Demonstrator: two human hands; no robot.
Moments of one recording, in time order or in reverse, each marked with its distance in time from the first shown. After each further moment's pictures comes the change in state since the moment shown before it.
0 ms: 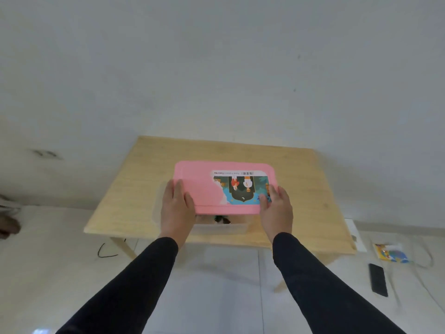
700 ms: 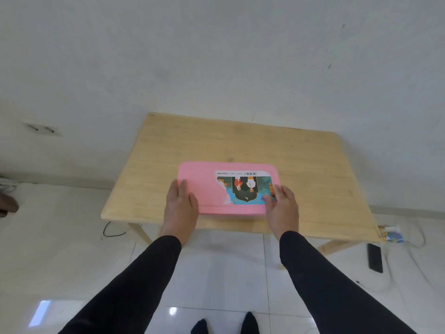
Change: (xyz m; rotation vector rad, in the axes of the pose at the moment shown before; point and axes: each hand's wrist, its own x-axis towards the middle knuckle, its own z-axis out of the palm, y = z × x) left_hand 0.008 -0.093 -0.012 0.007 -0.154 -0.055; right_hand -0.027 -0.020 0.067 -0.082 -0.058 0.023
